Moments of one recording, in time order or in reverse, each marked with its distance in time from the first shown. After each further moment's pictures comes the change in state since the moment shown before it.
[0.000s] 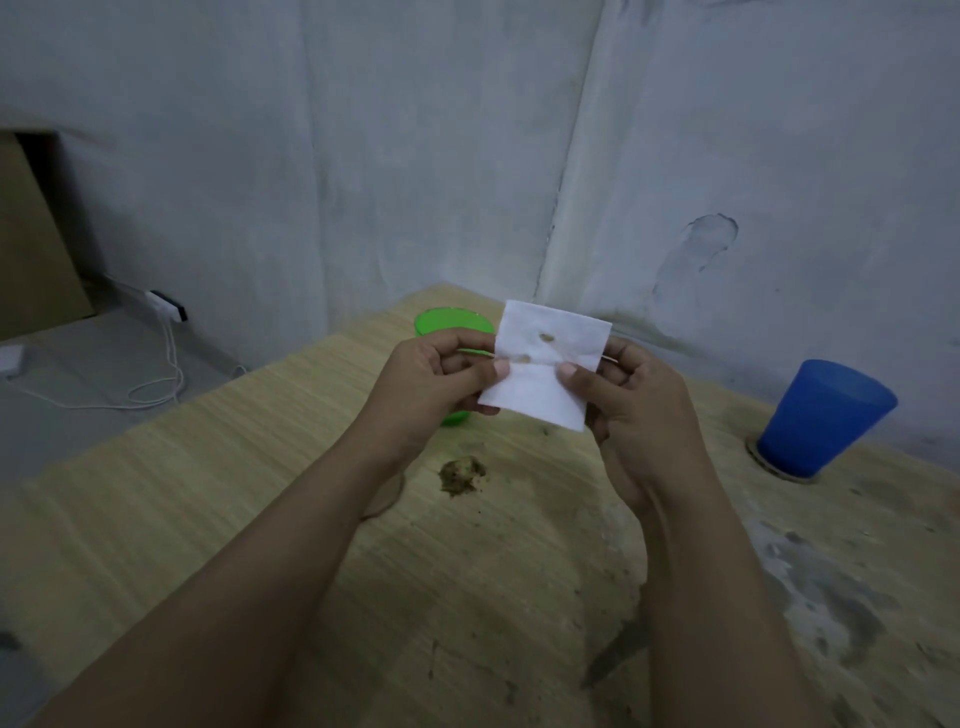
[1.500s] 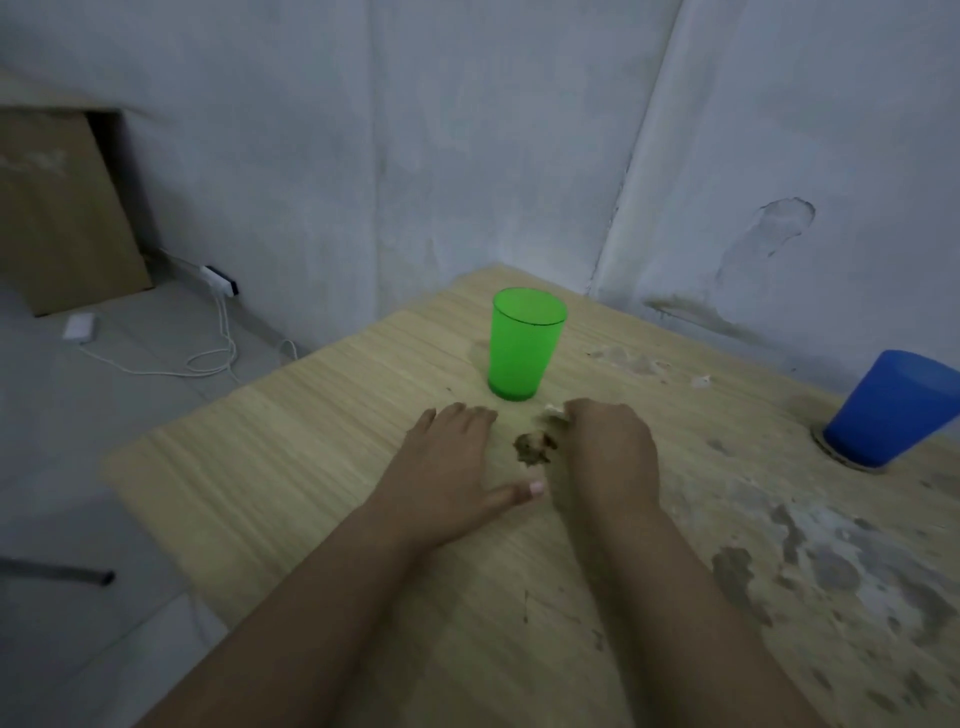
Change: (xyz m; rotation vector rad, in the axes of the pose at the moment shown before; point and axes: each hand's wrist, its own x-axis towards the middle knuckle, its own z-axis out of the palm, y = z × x) left_hand -0.067 -0.035 -0.060 1.442 -0.216 -0.016; right_hand -0.017 0.064 0.049 -1.552 0.021 -0.155
